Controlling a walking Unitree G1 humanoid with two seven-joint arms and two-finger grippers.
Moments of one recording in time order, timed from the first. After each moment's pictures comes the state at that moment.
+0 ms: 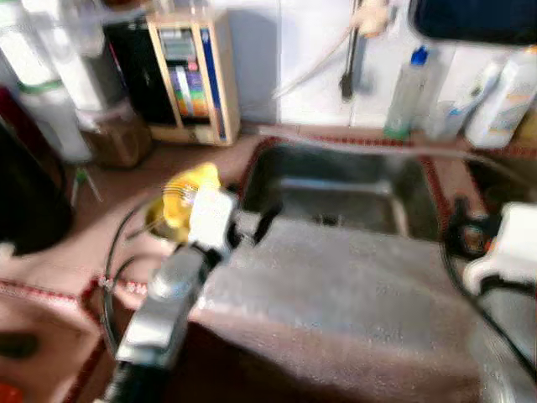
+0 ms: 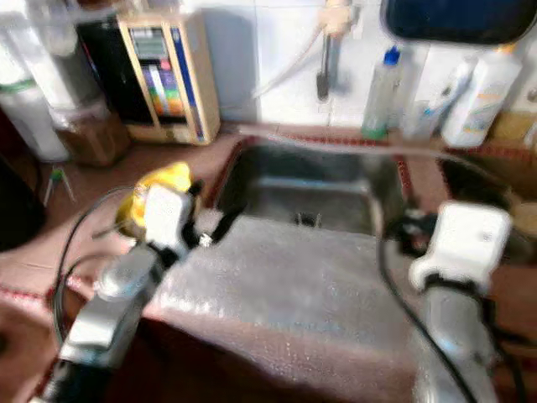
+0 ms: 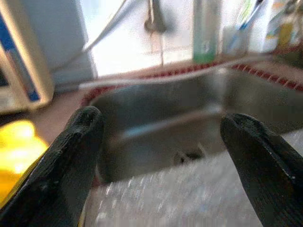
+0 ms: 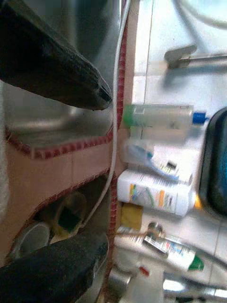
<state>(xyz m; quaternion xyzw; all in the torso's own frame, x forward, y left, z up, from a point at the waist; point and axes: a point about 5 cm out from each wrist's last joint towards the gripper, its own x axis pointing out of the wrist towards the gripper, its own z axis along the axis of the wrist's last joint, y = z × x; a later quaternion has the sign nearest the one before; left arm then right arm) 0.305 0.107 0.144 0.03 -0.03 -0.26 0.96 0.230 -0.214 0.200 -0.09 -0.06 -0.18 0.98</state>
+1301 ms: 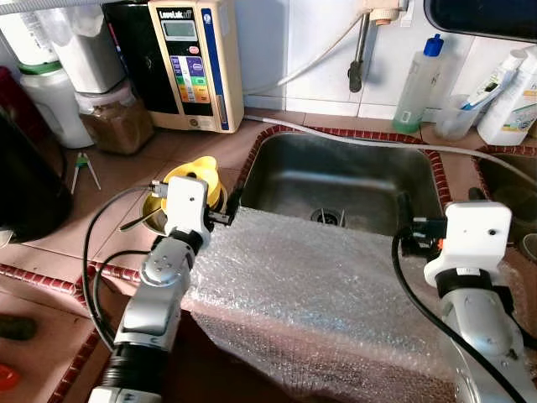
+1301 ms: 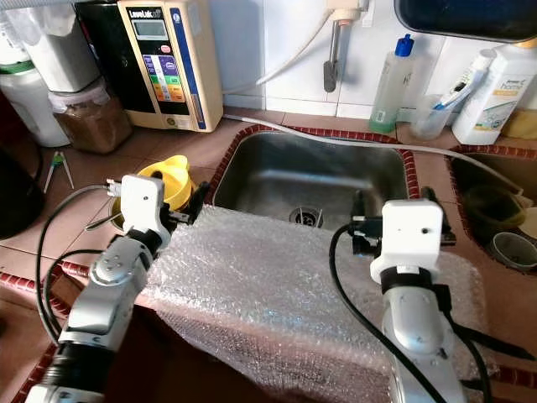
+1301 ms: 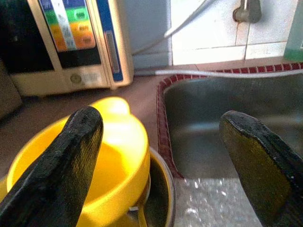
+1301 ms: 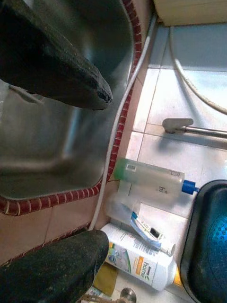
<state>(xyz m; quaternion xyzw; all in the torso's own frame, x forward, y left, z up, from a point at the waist) 0.327 0.126 0.146 0.03 -0.04 -0.12 0.99 0.232 -0.180 0.193 -0.13 -0.08 -0.09 0.99</state>
